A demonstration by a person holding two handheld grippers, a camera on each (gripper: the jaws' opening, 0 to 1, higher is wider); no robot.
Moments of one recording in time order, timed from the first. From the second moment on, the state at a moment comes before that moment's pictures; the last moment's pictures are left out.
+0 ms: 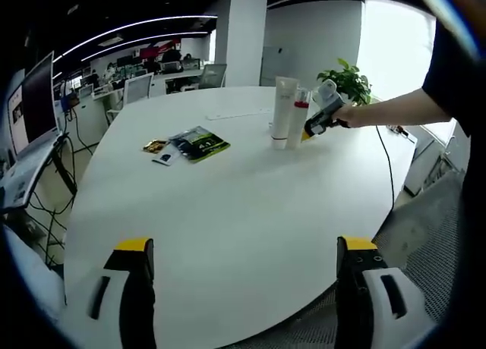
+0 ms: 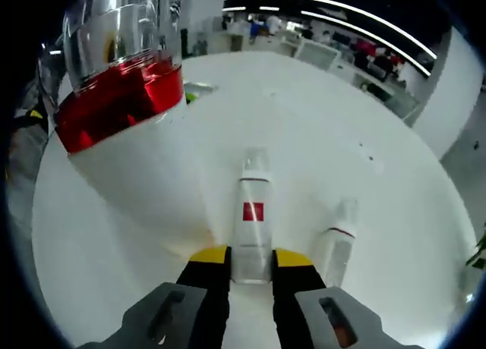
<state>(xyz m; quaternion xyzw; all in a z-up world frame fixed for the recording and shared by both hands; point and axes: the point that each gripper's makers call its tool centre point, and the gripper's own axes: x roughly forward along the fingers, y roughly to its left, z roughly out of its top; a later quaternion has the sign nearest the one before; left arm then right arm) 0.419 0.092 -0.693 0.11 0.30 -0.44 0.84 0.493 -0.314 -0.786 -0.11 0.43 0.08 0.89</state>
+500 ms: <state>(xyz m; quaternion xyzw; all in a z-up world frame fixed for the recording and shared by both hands) 0.416 0.088 -0.691 0.12 0.30 -0.45 0.83 0.447 -0.320 -0.773 -0.06 0.45 0.01 0.89</state>
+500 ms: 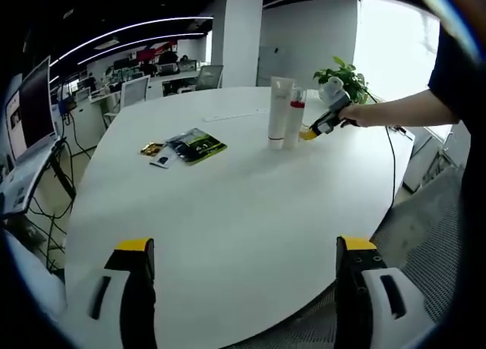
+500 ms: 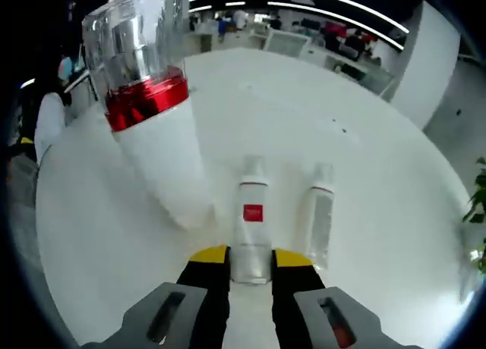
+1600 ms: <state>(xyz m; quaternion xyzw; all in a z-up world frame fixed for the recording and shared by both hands) 0.402 0.029 -0.634 -0.05 0.30 -0.50 0.81 0.345 -0.181 -0.673 0.04 0.34 0.03 0.94</state>
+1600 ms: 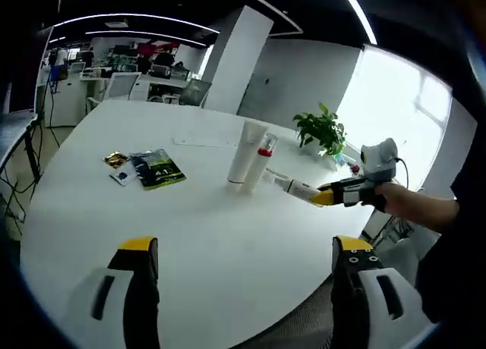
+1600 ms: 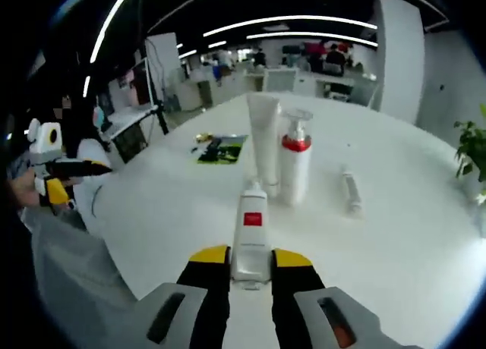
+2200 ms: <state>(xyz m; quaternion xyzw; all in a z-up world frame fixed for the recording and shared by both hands) 0.402 -0.009 -0.612 -0.27 0.35 -0.50 0.75 0.355 -0.083 -0.611 0.04 0.25 0.14 0.96</state>
